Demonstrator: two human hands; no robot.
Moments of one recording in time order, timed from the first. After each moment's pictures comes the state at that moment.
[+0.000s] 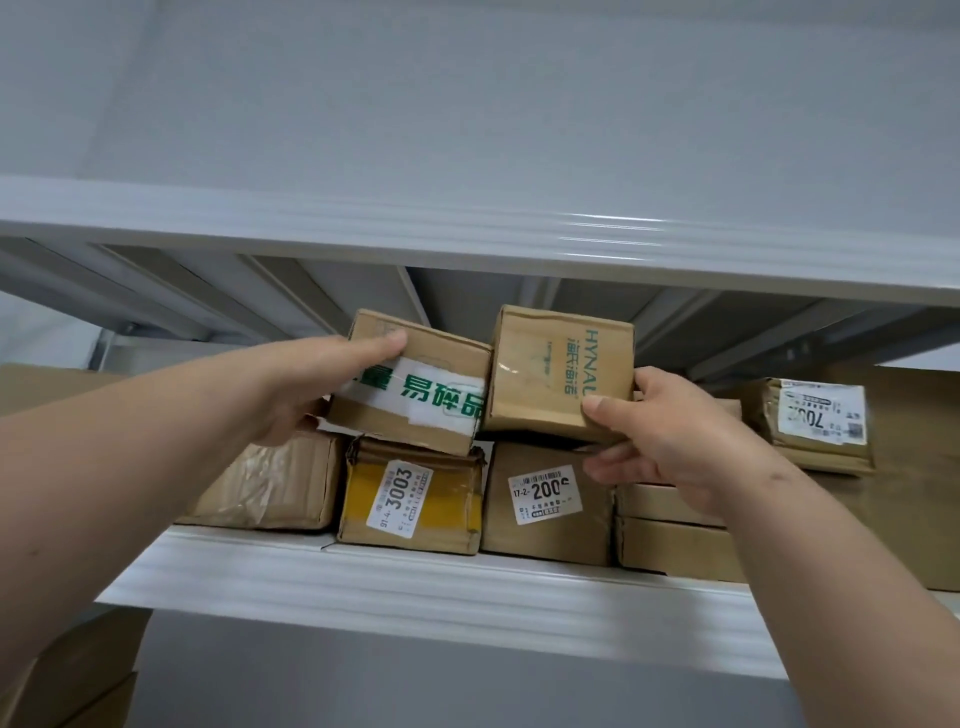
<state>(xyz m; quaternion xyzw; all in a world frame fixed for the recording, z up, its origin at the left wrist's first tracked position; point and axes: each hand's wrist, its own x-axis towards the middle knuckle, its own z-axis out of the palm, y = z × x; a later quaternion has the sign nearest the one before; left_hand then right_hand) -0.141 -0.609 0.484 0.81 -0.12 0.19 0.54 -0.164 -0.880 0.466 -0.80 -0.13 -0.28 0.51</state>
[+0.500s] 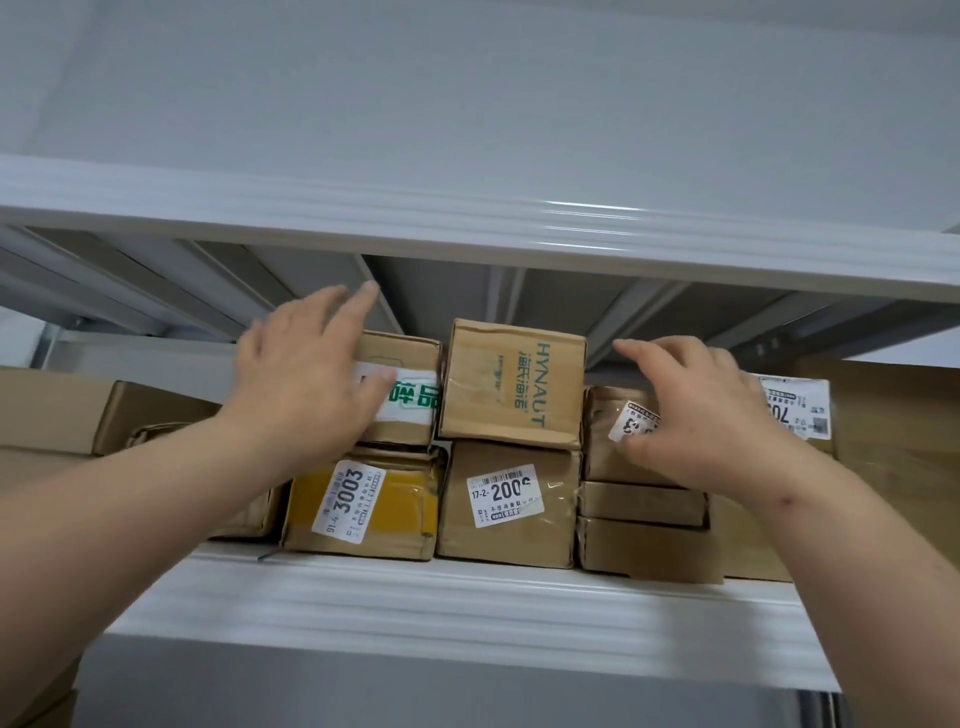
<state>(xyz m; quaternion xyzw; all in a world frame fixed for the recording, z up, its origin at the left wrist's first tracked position) -0.110 -0.643 0.466 0.81 -0.08 0.57 0.11 -0.150 -0.942 0.473 -0.89 -0.03 -0.46 0.02</state>
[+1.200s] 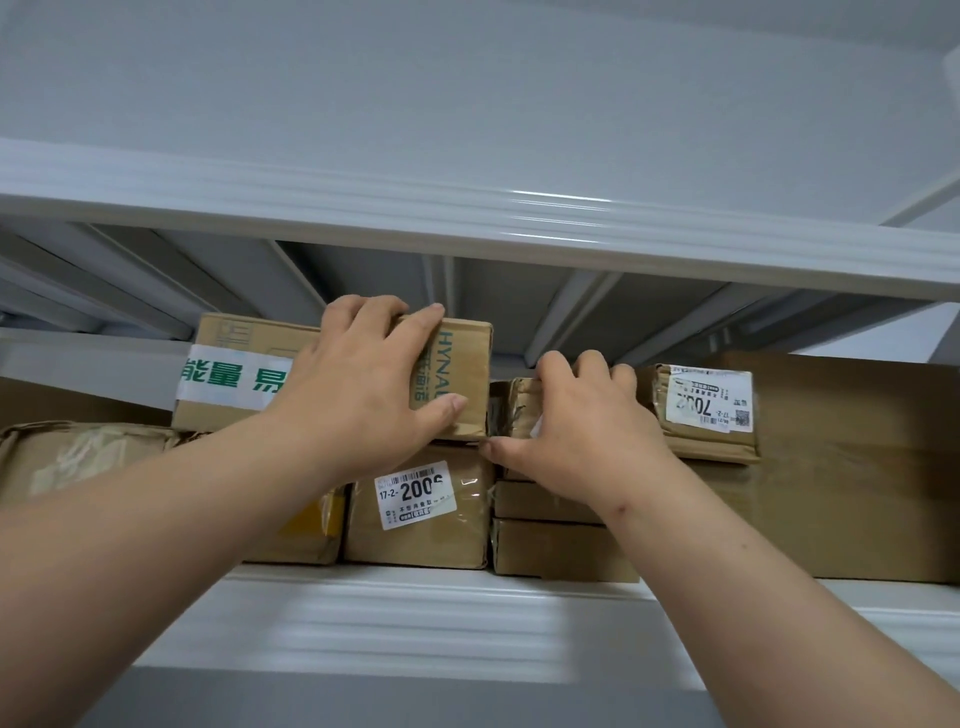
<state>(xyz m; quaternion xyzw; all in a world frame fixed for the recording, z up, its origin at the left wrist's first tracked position) -0.114 -0.745 0.470 0.81 -0.16 0.56 0.08 -0.122 -0.936 0.463 -0.88 -0.02 -0.48 0.05</state>
